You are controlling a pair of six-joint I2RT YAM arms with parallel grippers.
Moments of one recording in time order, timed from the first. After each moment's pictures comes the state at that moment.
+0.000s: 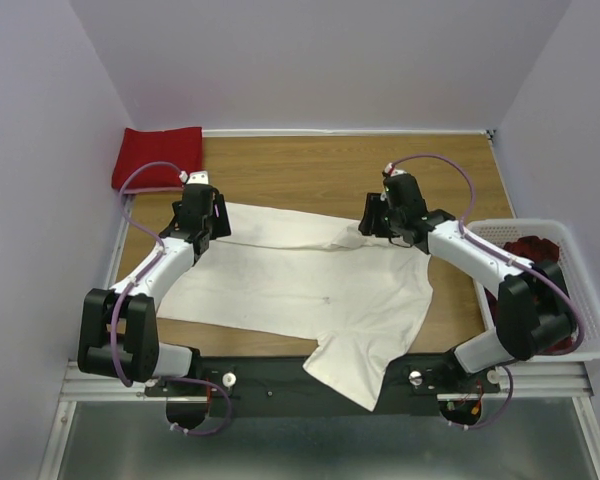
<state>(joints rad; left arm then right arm) -0.17 1.36 0.81 -0.16 -0.25 -0.25 0.45 1.51 1.03 -0.29 0.05 0.39</state>
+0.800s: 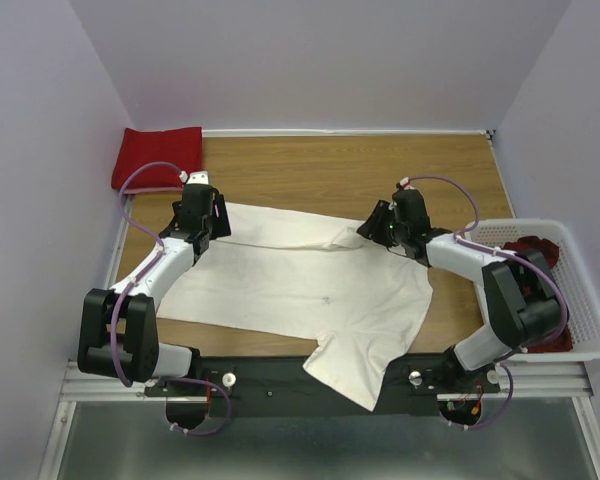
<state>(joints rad) -0.17 1.36 0.81 -0.16 -0.24 -0.25 0.37 1.56 0.79 0.11 -0.08 0.66</state>
